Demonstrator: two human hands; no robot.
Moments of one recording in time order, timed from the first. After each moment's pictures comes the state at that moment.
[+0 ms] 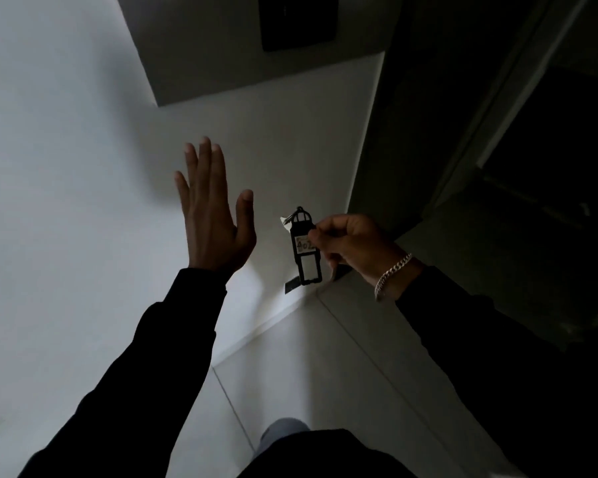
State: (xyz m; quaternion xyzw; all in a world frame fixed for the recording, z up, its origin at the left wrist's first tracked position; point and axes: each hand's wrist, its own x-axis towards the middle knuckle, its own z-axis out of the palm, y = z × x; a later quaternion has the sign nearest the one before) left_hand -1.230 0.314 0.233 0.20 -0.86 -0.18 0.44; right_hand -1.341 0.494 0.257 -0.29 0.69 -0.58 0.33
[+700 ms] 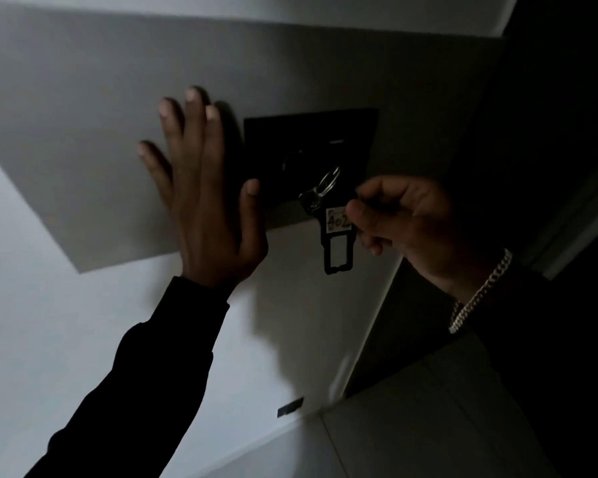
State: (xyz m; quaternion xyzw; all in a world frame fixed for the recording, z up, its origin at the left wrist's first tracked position) left_hand -1.442 0.204 0.344 0.19 -0.75 -0.01 0.63; right_hand -1.592 0.364 0.385 -0.51 0.57 -0.60 0.24
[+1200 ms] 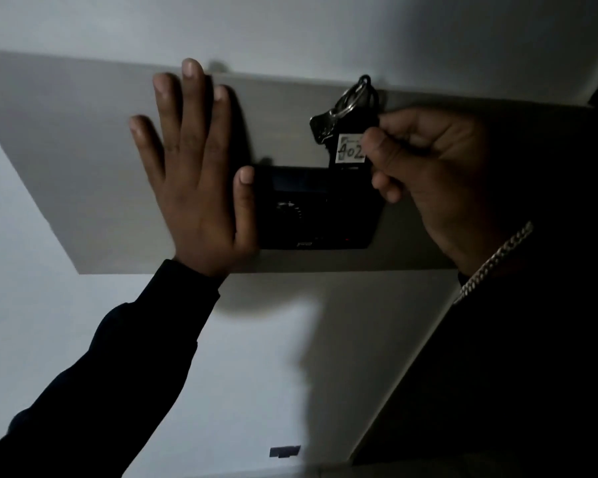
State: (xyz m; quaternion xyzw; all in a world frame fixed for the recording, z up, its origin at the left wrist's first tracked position) left_hand -1.476 0.193 0.390 0.30 -0.70 0.19 0.62; right_hand -1.656 0.298 0.459 -0.59 0.42 -0.66 0.18
